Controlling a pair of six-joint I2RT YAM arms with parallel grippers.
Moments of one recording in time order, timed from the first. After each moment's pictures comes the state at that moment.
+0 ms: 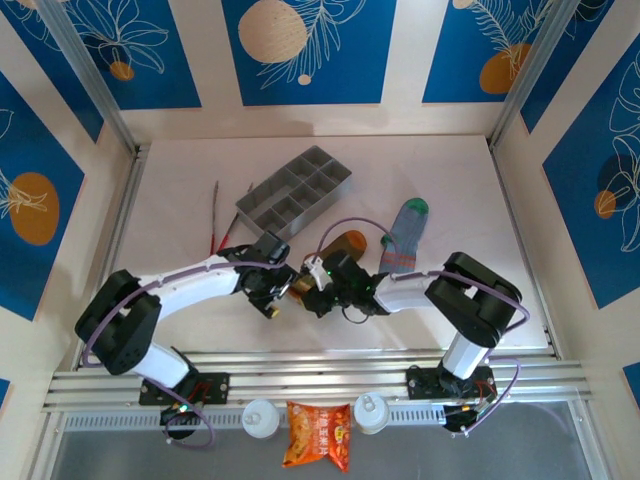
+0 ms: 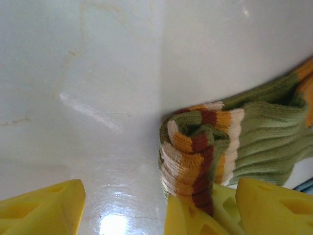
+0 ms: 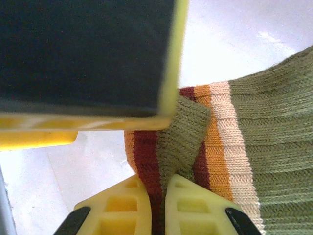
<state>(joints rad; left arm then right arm) -0.71 1.48 0.82 -0.54 0.19 -1.58 0.86 1.70 0.64 0.24 -0.33 0.31</state>
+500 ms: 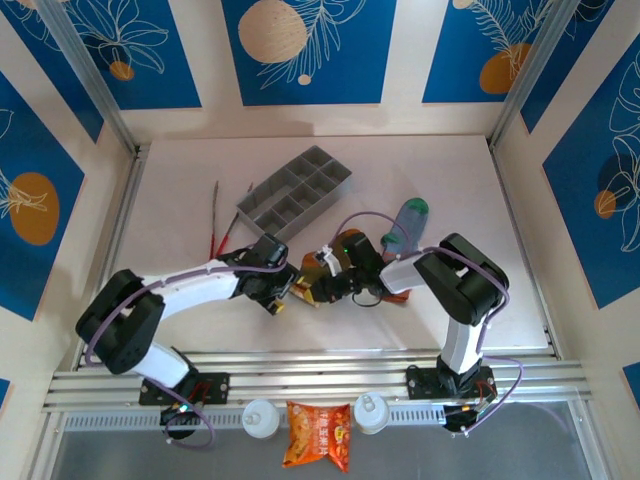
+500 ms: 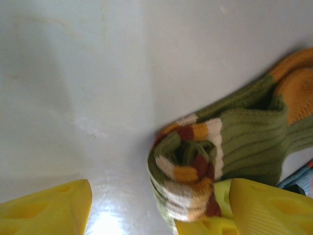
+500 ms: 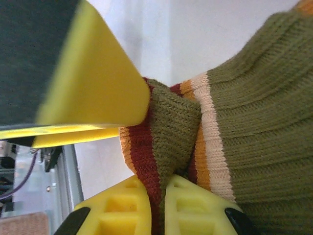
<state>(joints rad) -0.71 1.51 0.76 -0.36 0.20 -1.56 0.64 1.83 0.67 0.30 -0.81 0.40</state>
